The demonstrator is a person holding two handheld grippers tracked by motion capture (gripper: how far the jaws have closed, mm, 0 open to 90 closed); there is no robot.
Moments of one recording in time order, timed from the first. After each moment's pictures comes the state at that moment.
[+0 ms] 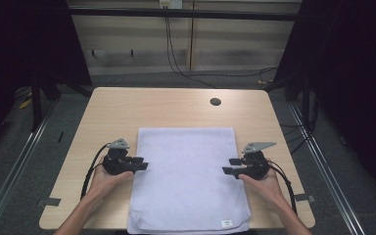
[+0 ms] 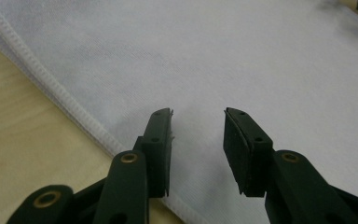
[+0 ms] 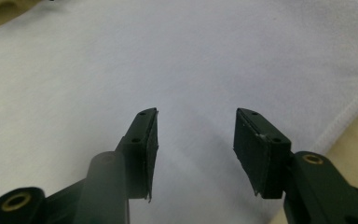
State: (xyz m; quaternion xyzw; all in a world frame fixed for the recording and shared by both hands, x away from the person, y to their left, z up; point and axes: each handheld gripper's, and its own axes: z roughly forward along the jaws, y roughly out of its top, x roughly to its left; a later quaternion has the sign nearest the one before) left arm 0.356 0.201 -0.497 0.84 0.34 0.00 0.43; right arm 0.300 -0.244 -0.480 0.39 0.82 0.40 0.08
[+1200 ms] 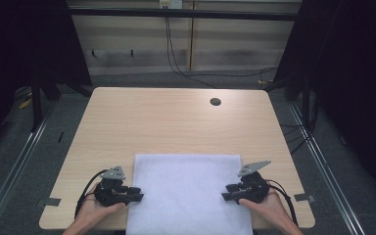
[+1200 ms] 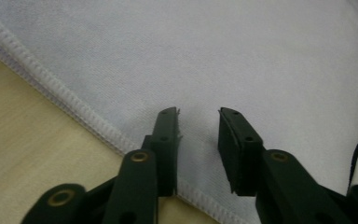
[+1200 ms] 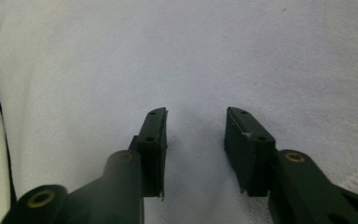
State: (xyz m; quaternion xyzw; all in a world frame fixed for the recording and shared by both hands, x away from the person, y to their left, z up) left arm 0.264 0.212 -0.495 0.87 0.29 -0.04 0.39; right arm 0.239 -0.233 -0.490 0.37 0.86 0.35 0.00
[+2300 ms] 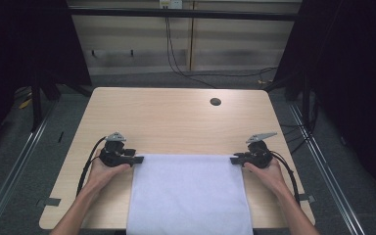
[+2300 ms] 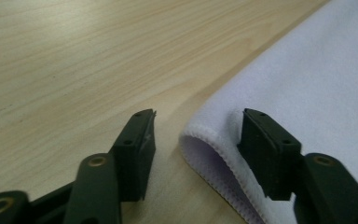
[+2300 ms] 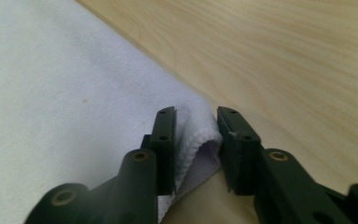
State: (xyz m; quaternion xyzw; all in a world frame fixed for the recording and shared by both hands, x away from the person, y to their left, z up) left arm 0.378 0.215 -0.502 0.84 0.36 0.03 0.40; right arm 0.335 -0.277 -0.500 0.43 0.82 0.37 0.06
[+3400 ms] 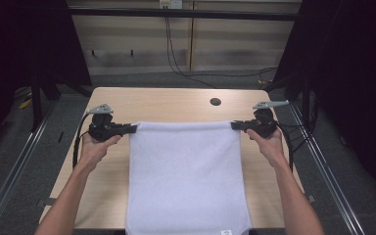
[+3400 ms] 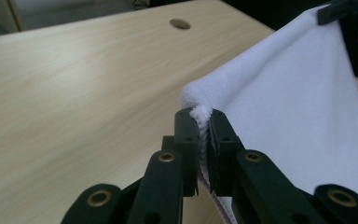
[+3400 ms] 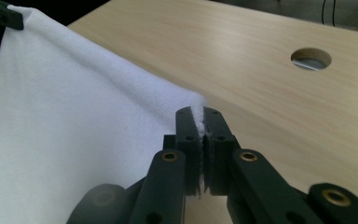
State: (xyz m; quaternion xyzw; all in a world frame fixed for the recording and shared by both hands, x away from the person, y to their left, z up) left arm 0.410 0.228 -0.409 0.80 0.33 0.05 0.50; right arm 0.385 -0.278 -0.409 0.42 0.77 0.47 0.10
